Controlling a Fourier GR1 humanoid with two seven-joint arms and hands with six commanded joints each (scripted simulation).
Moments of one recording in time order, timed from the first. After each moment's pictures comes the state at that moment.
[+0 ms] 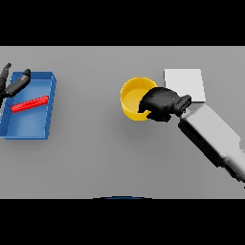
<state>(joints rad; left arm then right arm) -0.55 0.87 -0.58 -1.16 0.41 0.28 0.38 -0.71 -0.45 0.61 -1.29 0.82 0.54 -0.19</state>
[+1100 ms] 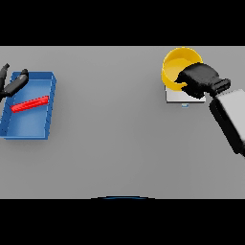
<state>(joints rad) -0.55 0.90 -0.58 -1.20 0.41 0.29 0.44 -0.76 -0.55 0.43 -0.99 0.86 0.33 -0.19</state>
